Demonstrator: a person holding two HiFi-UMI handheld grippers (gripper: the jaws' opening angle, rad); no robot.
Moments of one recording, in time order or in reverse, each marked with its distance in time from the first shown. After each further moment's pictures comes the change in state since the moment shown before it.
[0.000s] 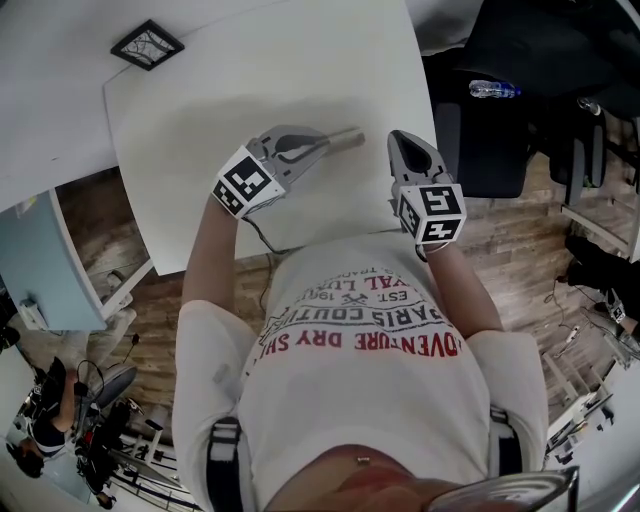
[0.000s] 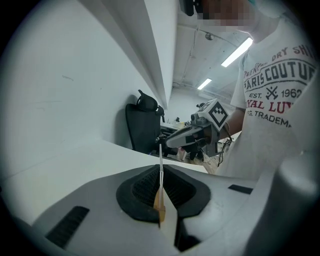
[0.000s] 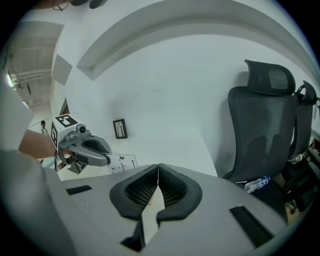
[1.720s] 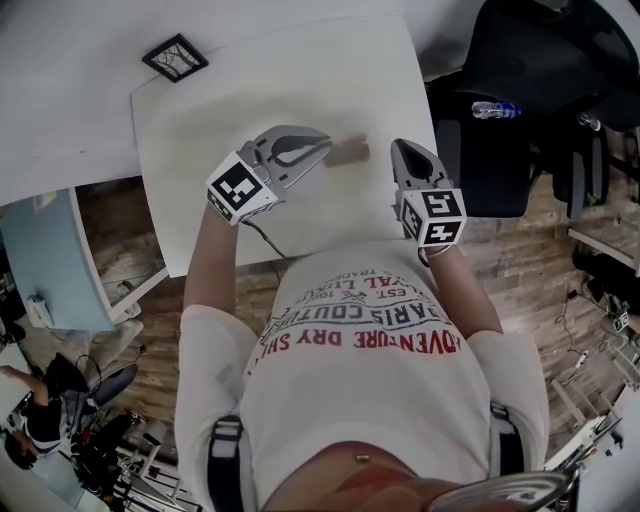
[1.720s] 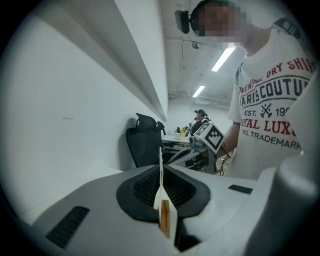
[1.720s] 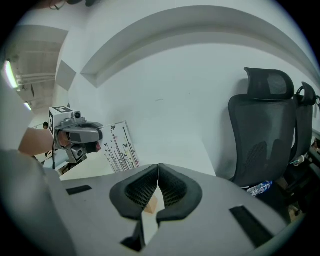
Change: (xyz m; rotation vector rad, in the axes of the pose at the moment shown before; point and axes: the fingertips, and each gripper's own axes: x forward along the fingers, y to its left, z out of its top) left arm -0.041 -0.011 0.082 0.120 -0.144 0.053; right arm -0.017 0.005 0.023 0.000 -0.078 0.020
